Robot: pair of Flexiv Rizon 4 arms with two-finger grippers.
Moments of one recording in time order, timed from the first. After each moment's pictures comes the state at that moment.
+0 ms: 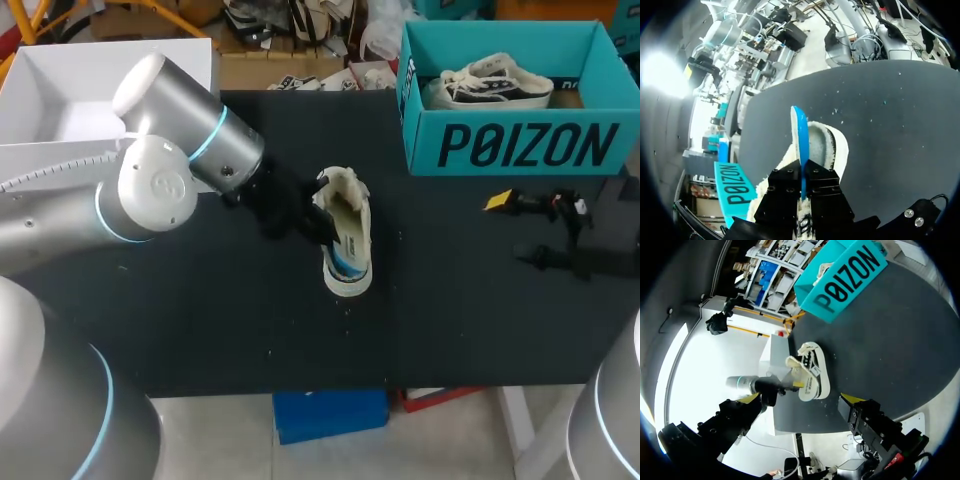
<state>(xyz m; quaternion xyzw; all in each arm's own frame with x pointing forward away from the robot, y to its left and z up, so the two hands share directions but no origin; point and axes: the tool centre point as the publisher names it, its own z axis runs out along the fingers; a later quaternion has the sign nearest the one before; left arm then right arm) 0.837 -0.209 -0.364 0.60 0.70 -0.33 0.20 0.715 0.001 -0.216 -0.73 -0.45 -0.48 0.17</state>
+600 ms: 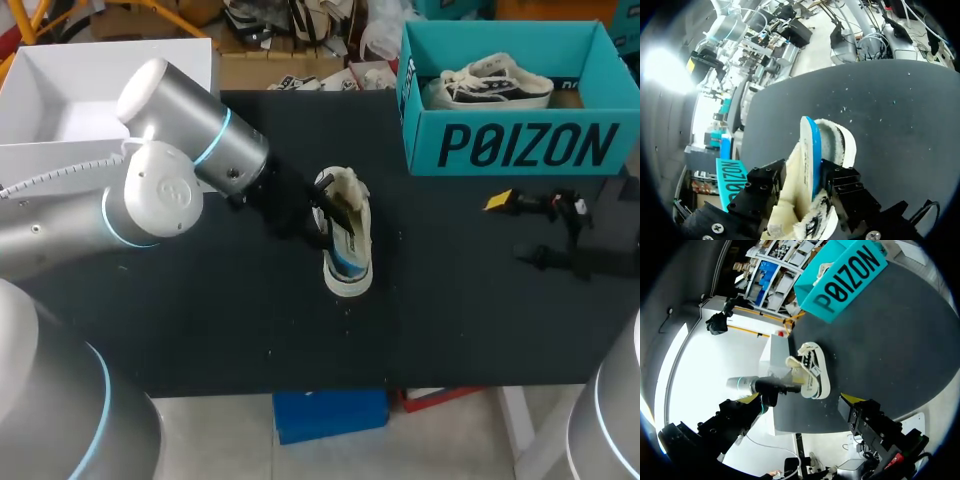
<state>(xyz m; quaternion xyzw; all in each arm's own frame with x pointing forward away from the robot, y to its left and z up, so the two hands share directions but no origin) 0.834 -0.218 -0.361 0.59 0.71 -0.33 0.21 0.715 0.001 -0.216 -0.73 -0.45 -0.48 0.17</state>
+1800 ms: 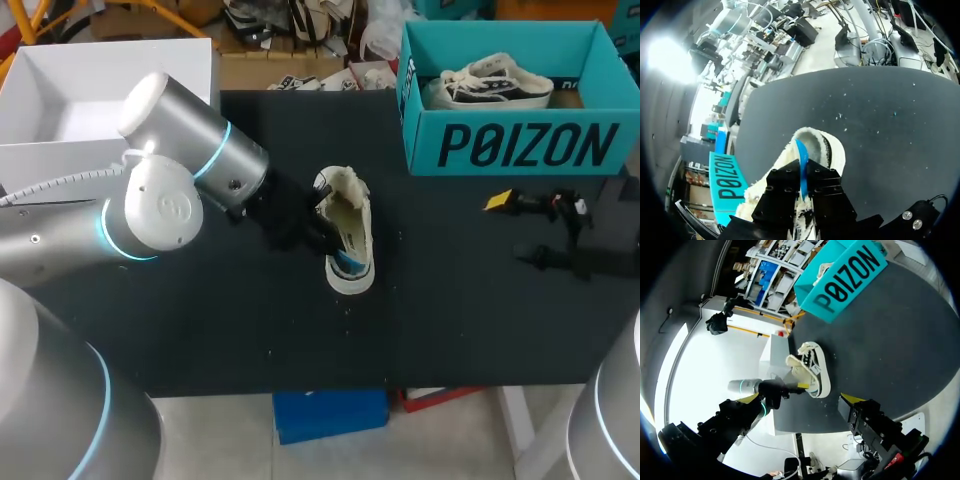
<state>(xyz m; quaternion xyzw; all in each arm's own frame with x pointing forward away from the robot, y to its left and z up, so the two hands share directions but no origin) 0.826 -0.217 -0.377 0.56 0.74 -0.33 0.20 0.715 0.001 -0.216 -0.73 -0.45 -0.48 0.17</state>
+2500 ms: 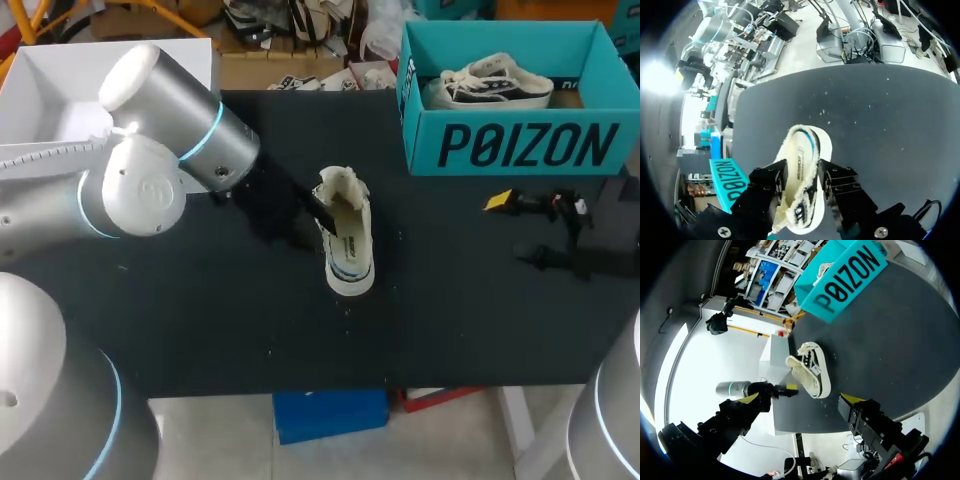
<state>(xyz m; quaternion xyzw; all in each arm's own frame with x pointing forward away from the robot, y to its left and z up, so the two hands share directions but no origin) 0.822 -0.189 -0.348 0.62 0.72 -0.25 0.20 0.715 0.001 -0.216 -0.73 -0.45 -0.48 0.17</state>
